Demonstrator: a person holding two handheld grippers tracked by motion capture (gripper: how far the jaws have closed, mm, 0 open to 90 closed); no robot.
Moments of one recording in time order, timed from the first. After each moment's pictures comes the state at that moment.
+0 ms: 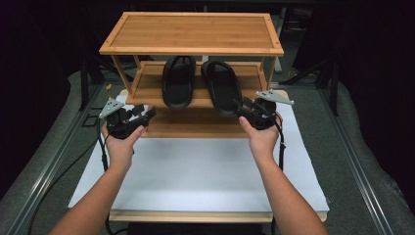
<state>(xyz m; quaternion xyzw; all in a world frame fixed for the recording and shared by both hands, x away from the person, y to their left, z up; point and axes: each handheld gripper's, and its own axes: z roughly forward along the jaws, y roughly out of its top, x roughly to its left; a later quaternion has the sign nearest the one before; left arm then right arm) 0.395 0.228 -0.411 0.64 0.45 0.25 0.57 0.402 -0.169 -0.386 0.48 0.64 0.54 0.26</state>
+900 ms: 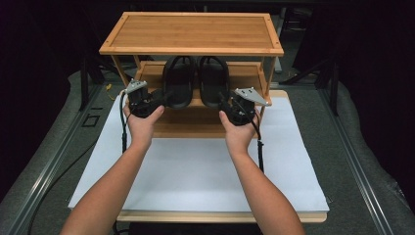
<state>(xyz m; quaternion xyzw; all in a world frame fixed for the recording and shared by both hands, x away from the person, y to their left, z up) 0.451 0.180 -0.395 0.65 0.46 0.23 0.56 0.423 -0.116 -0.399 0.50 0.60 0.55 0.31</state>
